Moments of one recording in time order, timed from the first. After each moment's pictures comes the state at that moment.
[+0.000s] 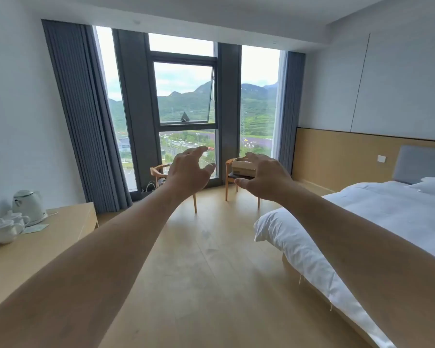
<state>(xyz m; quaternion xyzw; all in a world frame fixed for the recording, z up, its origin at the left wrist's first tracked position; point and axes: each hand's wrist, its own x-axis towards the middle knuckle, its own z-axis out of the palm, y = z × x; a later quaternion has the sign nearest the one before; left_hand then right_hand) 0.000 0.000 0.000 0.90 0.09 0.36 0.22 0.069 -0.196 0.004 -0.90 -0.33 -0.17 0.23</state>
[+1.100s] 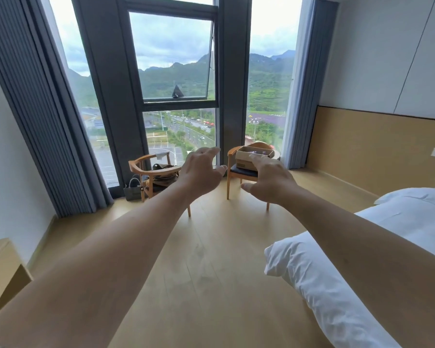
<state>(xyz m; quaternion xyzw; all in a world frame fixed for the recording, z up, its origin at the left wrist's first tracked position) 0.600 0.218 -0.042 0.94 0.11 0.26 0.19 0.672 0.043 -0.050 -0.93 -0.29 -0.12 0.18</state>
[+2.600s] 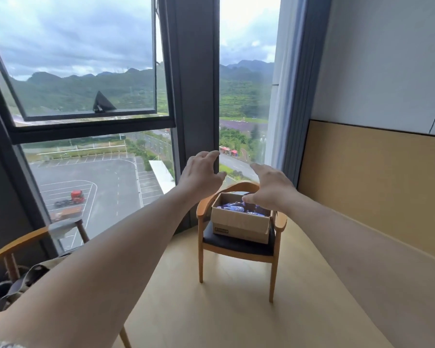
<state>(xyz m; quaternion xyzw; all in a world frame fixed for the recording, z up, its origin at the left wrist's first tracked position) 1.691 0.632 -0.062 0.94 0.04 0.25 0.23 1.711 0.441 -0.060 -0.95 -0.21 -0.09 0.19</state>
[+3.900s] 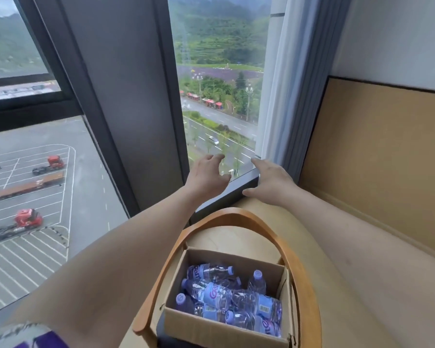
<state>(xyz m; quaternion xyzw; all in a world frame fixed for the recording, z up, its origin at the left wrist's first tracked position) 2.536 0.703 -0.157 0.97 0.02 0.12 0.23 2.544 0.526 -0.149 -0.97 -0.13 0.00 0.20</state>
